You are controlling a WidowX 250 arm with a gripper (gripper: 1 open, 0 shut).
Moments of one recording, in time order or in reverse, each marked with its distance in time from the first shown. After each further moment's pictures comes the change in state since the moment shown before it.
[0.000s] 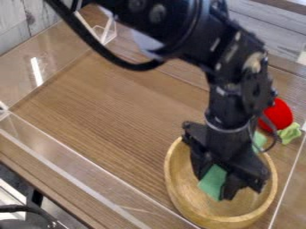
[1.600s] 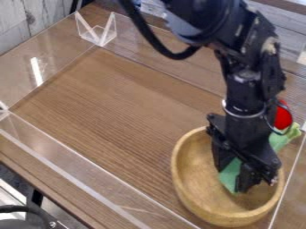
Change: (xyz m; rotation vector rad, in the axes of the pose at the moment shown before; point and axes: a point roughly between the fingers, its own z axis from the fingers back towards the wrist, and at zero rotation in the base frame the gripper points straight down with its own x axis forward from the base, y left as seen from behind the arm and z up) arm 0.023 -0.010 -0.025 -0.085 0.064 -0.221
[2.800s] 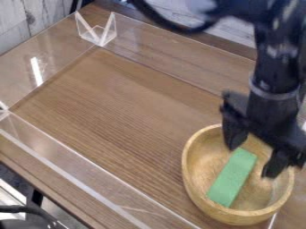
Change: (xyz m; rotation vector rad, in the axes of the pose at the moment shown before) arm 0.008 -0.006 0.060 0.101 -0.073 0.138
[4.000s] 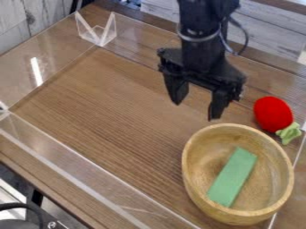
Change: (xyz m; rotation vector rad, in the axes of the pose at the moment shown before) arm -0.001 0.083 0.006 0.049 -0.069 0.291
